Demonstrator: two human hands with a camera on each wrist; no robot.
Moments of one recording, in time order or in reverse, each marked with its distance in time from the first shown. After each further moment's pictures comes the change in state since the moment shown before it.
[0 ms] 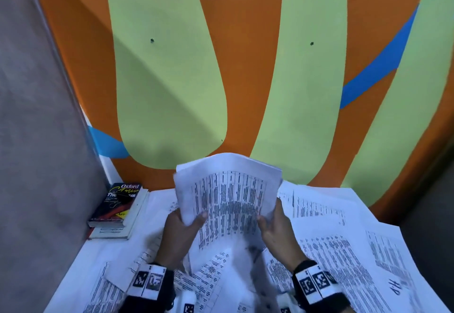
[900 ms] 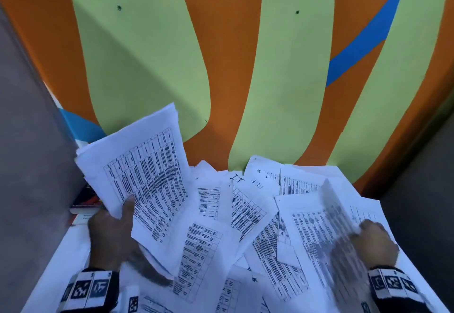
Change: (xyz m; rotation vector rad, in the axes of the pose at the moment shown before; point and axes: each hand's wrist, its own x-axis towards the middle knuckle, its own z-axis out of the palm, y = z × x) left_hand -0.012 -0.003 -0.061 0.253 0.409 0.095; right_hand -0.059 0.123 -0.172 -0.843 0.305 0.741
